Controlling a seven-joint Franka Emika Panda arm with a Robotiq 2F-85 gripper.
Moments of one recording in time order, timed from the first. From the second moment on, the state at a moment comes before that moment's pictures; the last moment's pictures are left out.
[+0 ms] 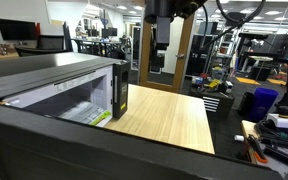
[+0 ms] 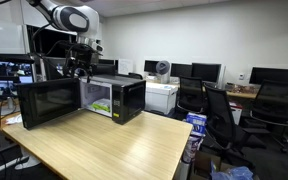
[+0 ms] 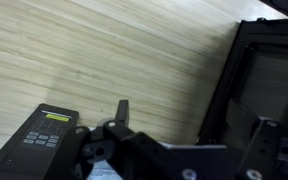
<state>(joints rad) 0.05 -0.07 0.03 -2.15 0.18 1.97 -0.48</state>
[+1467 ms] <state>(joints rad) 0.32 -0.14 0.20 -2.12 0.34 1.91 -0.90</state>
